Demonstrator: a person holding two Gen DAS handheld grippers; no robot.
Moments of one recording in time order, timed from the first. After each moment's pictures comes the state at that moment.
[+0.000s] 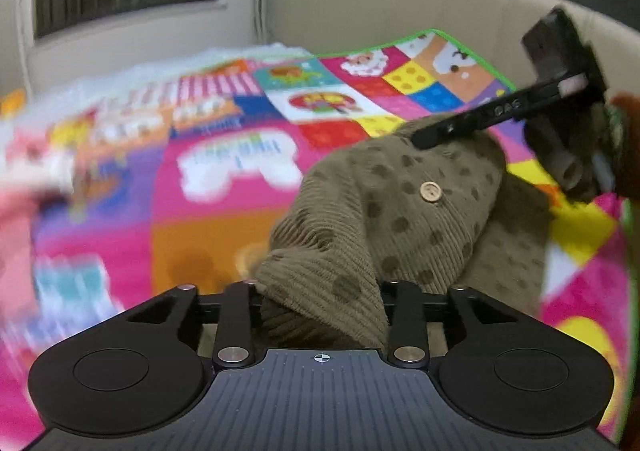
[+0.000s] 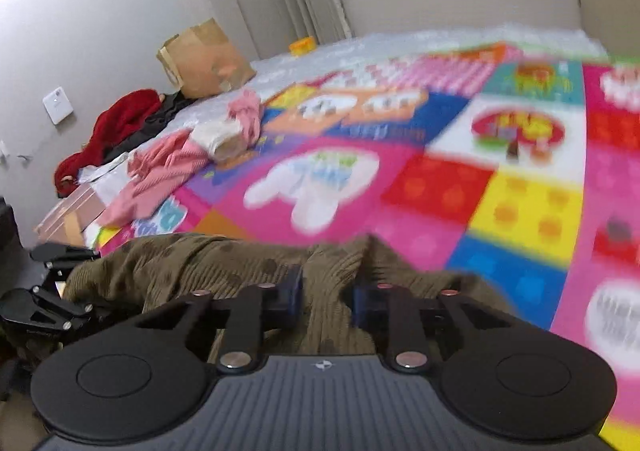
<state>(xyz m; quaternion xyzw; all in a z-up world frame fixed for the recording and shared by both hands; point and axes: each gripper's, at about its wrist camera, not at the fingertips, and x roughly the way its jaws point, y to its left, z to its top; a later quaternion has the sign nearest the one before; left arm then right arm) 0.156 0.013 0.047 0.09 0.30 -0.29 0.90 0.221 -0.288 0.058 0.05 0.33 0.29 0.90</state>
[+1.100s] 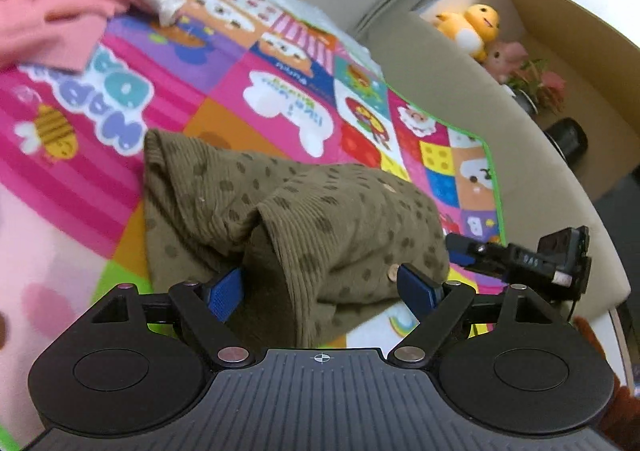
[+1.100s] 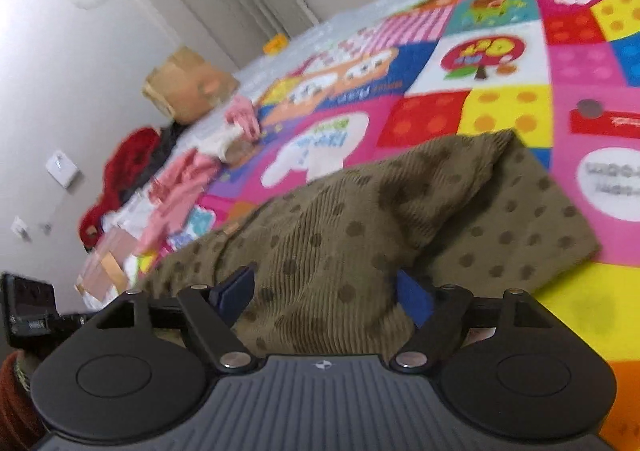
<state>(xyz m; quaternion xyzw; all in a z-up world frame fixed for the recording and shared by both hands) 0.117 0.080 0.029 -0.28 0.40 -0.23 0.84 0.176 -0.306 0.036 0.17 0.41 0.28 0.85</state>
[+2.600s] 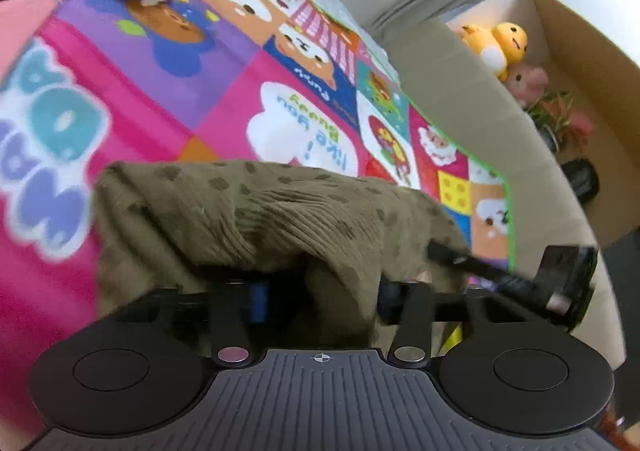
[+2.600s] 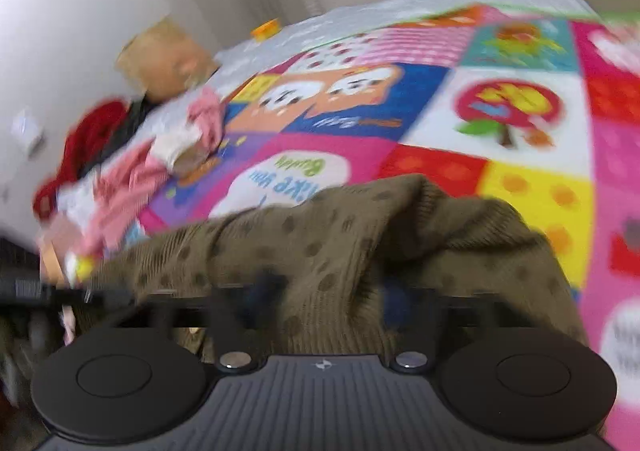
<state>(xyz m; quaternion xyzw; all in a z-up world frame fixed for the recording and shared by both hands) 0.243 0.079 0.005 -0.31 0.40 -0.23 0.83 0.284 -0.269 0.036 0.05 0.39 0.27 0.88</state>
